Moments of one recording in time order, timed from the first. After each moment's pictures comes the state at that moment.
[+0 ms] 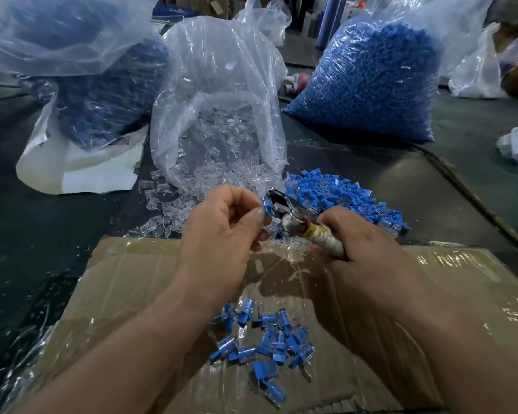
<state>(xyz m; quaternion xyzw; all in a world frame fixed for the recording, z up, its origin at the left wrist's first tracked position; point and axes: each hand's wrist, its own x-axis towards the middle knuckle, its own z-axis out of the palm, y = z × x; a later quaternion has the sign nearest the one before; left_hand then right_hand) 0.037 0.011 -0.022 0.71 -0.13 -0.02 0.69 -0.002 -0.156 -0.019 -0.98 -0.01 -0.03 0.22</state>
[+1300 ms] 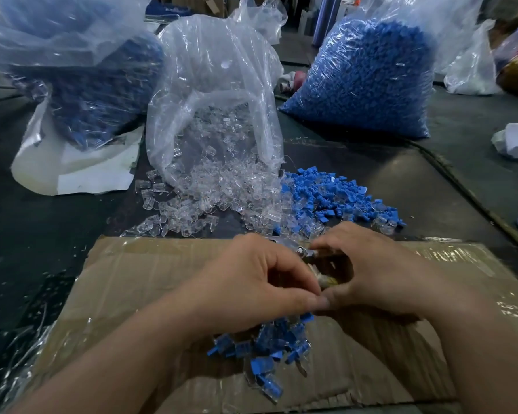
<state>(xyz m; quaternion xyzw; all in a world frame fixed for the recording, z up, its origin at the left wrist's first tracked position) 0.028 0.012 -0.023 0.74 -0.35 -0.21 0.53 0.002 -0.181 -0.021 -0.98 -0.05 0.12 0.14</state>
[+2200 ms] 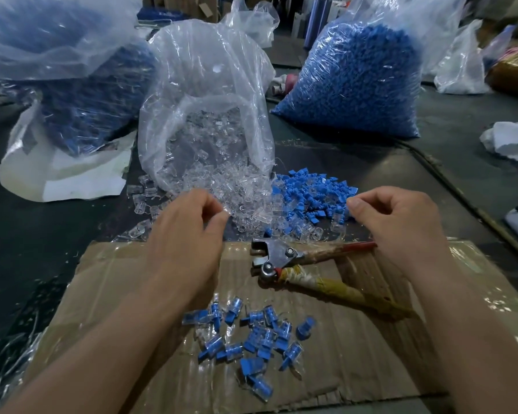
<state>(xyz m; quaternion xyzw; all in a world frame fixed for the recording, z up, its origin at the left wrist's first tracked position) 0.063 0.022 -0.048 0.91 -0.10 0.13 0.39 0.011 -0.200 -0.018 -0.90 0.16 -0.22 0.33</state>
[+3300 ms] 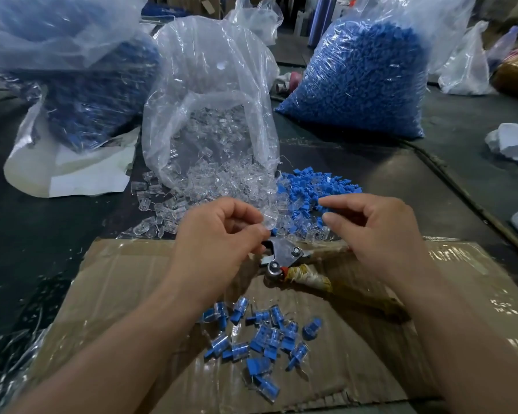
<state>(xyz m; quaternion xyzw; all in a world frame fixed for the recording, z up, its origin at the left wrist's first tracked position) 0.043 0.014 -0.031 0.76 -0.11 -0.06 0.64 0.009 -0.170 -0.020 -0.92 0.05 -0.18 0.35</state>
